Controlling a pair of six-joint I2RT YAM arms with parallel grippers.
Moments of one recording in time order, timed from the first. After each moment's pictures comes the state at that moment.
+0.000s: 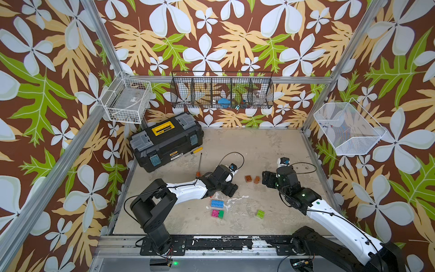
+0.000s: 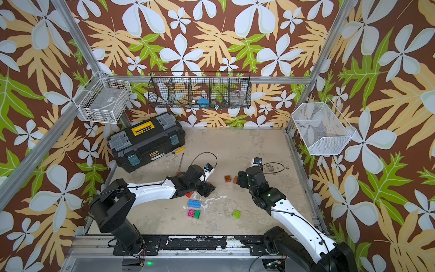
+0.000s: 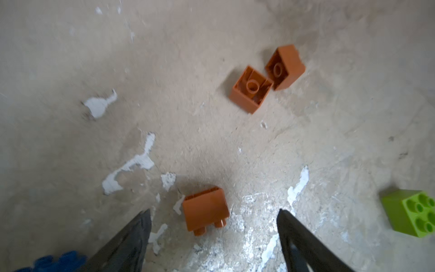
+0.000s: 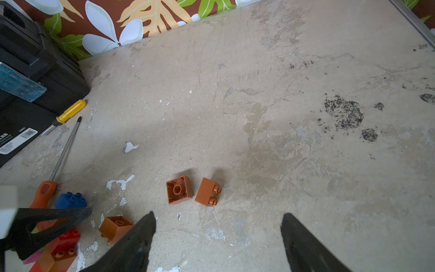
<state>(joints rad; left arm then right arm) -0.82 1.70 0.88 -0.04 0.02 -0.16 0.47 0.95 0.61 -0.34 0.27 0.53</state>
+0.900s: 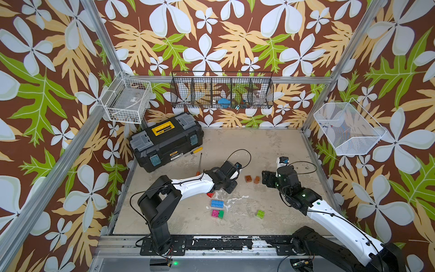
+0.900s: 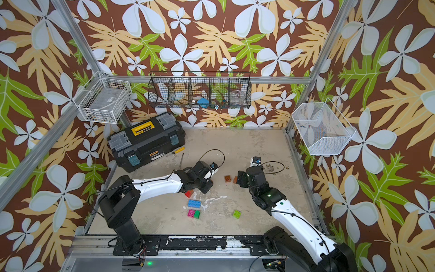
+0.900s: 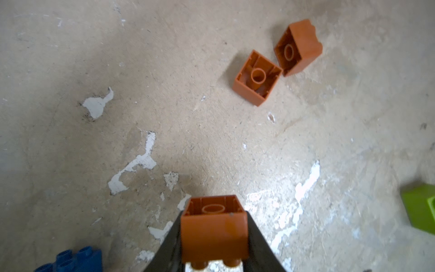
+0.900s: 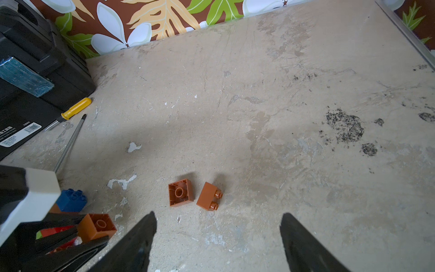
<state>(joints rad) -0.84 1.75 1.09 -0.36 -0.02 -0.04 0.47 0.95 0.61 -0.32 0.26 0.47</state>
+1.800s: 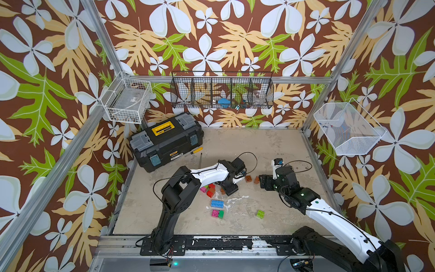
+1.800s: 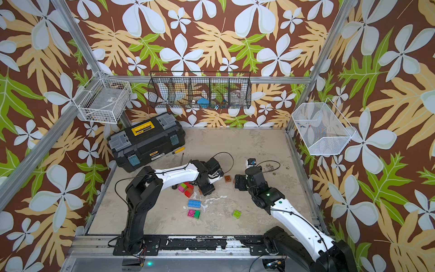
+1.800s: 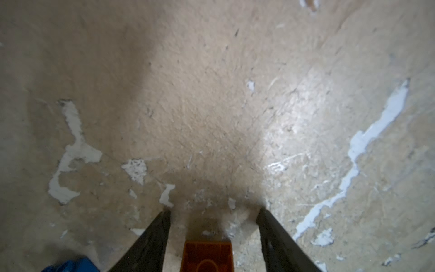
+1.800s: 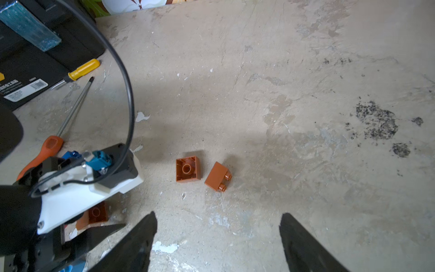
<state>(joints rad) -0.84 2.04 1.44 -0.81 0.01 0.15 0.47 0.95 0.59 -0.34 0.14 0.38</state>
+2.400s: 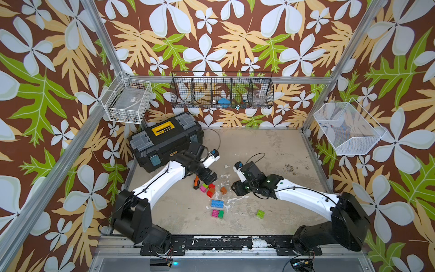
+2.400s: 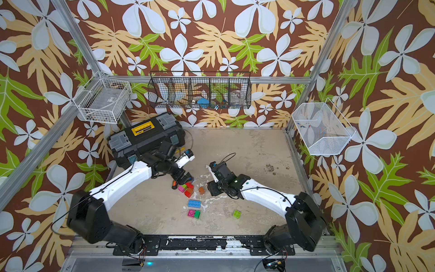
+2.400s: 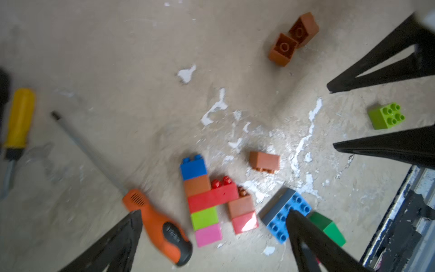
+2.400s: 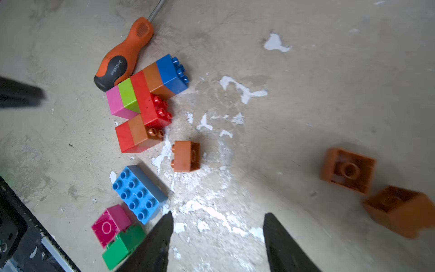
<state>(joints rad) -0.38 1.40 1.09 -0.71 0.31 0.35 0.81 1.52 0.96 -0.42 -0.03 0.32</state>
